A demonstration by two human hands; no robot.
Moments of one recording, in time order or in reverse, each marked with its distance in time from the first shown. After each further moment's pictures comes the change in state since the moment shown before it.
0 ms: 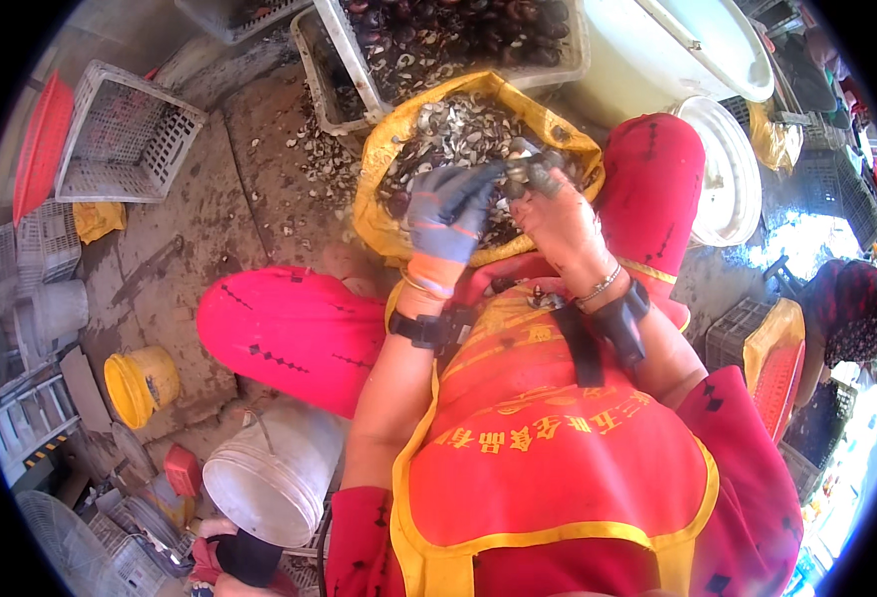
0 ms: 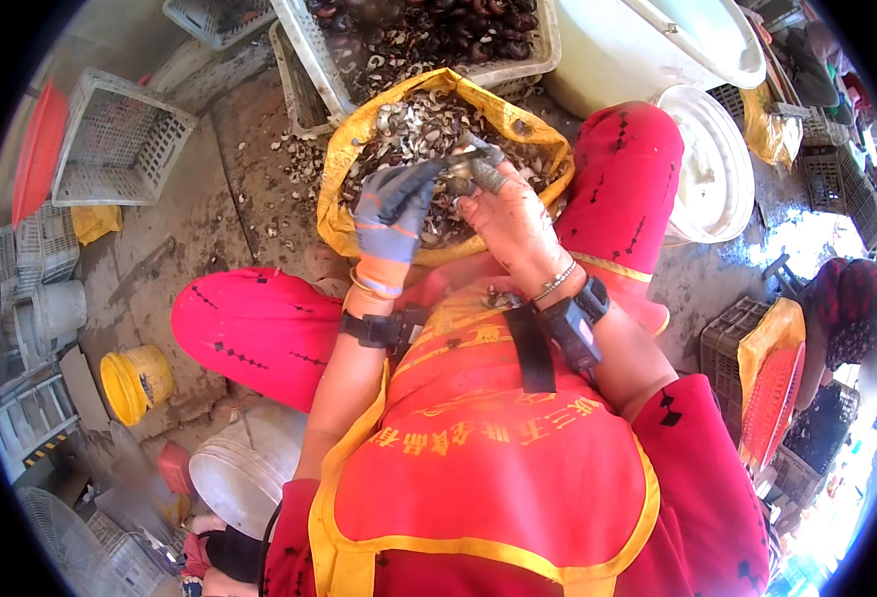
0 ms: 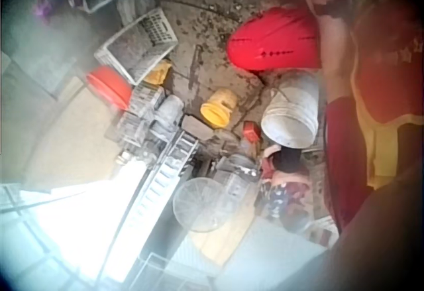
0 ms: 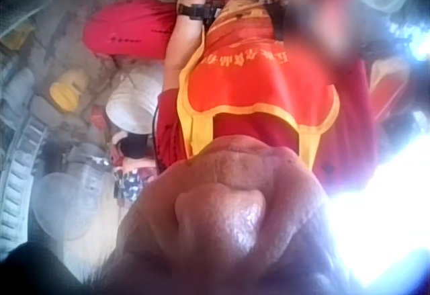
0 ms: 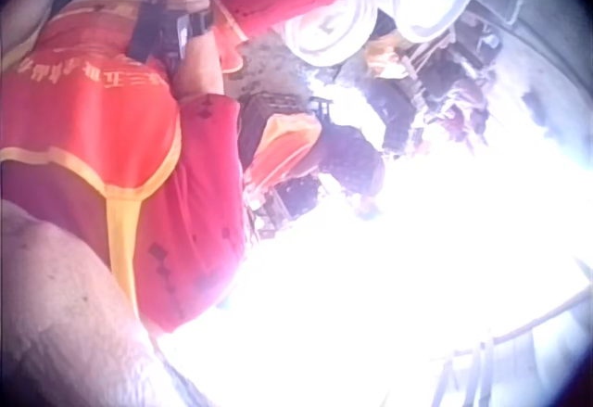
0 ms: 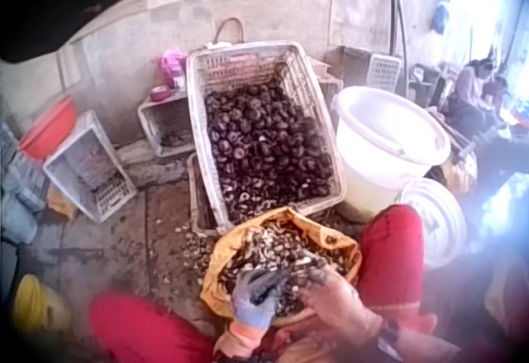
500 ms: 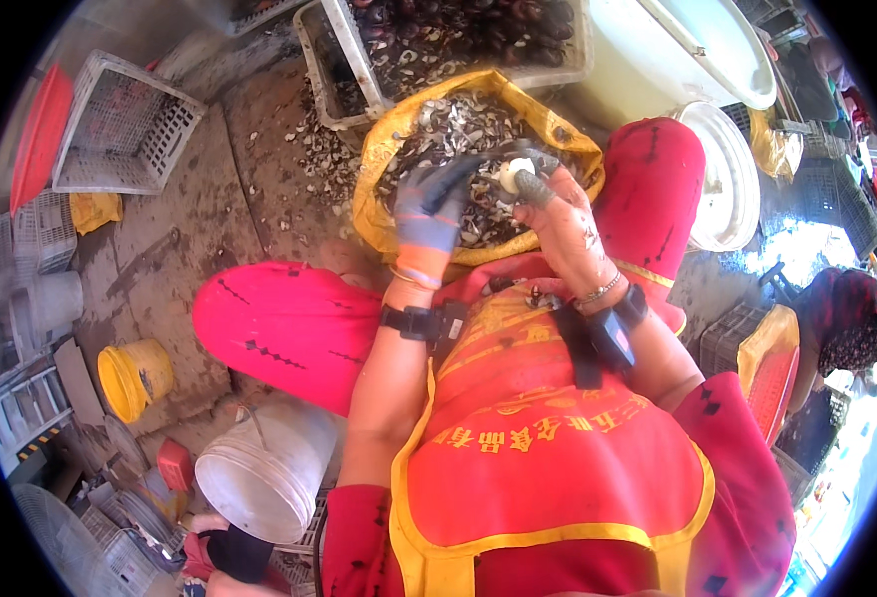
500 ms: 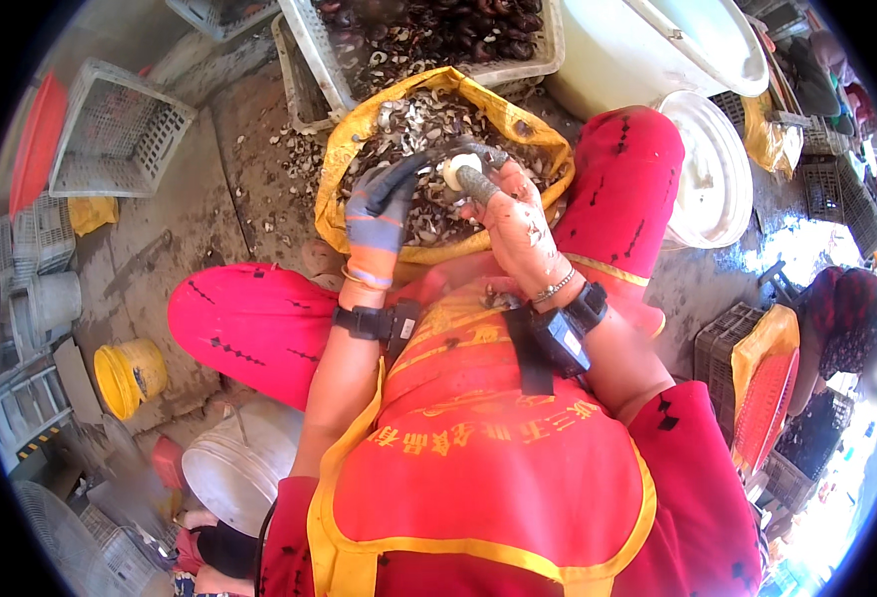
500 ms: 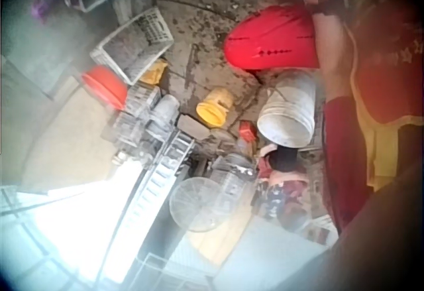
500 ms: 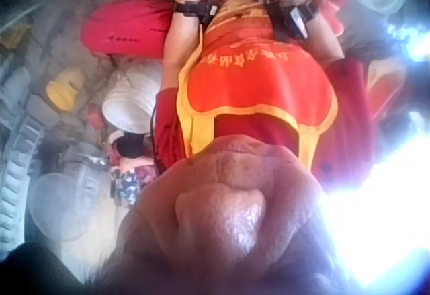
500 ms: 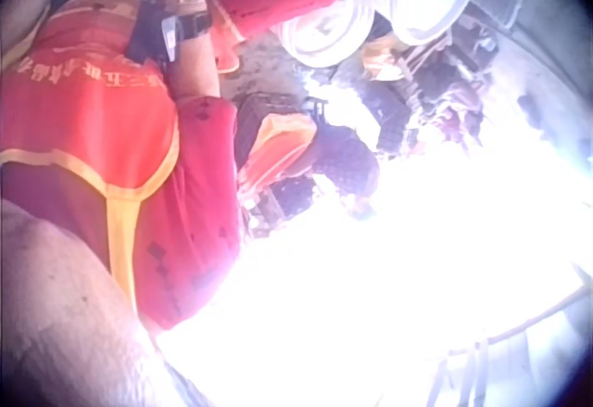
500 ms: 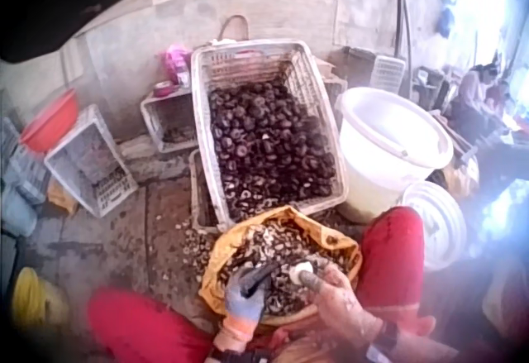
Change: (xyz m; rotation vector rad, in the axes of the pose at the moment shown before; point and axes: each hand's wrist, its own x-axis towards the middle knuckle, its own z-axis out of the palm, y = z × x) left_hand -0.003 -0.017 0.000 -0.214 0.036 -0.175; right_hand -0.013 0.001 0.028 -0.580 0.085 -0.198
